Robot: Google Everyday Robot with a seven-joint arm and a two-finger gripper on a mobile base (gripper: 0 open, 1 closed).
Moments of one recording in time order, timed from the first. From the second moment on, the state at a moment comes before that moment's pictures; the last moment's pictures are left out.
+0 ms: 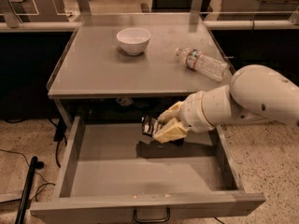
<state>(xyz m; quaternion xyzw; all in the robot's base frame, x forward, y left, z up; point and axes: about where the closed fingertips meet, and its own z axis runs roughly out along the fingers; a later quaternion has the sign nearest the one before) 0.506 -0.050 0.788 -0.57 0.72 0.17 0.36</state>
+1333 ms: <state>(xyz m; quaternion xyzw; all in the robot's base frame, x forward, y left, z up) 0.524 -0.063 0.643 -0.50 0.78 0.18 0.33</state>
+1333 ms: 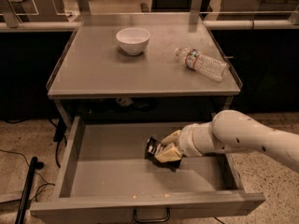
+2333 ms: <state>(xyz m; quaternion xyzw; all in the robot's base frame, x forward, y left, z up) 0.521 -0.062 0.627 -0.50 0.79 0.17 0.32</state>
